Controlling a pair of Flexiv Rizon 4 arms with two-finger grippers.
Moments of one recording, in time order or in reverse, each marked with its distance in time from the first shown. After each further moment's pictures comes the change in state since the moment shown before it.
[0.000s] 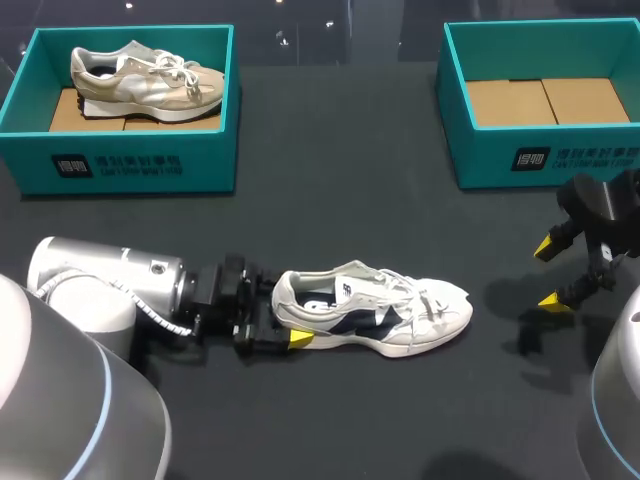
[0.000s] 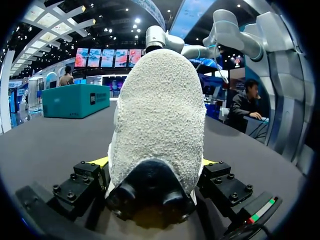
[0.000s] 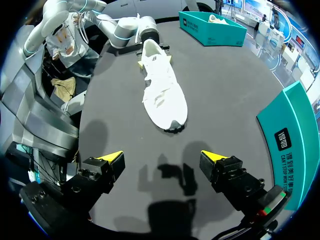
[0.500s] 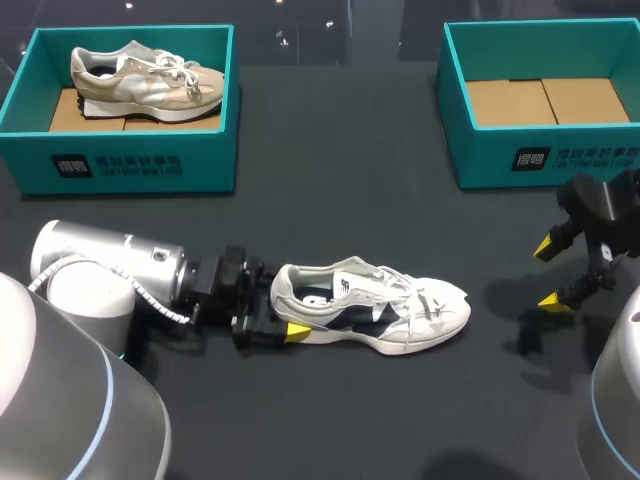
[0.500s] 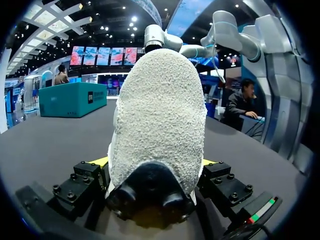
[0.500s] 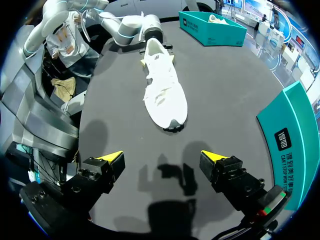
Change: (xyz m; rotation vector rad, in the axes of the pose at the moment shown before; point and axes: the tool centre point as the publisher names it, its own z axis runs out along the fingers) left arm -0.008 0.000 -0.002 -0.013 0.048 0.000; right arm 0.000 0.000 0.000 0.000 0.000 0.000
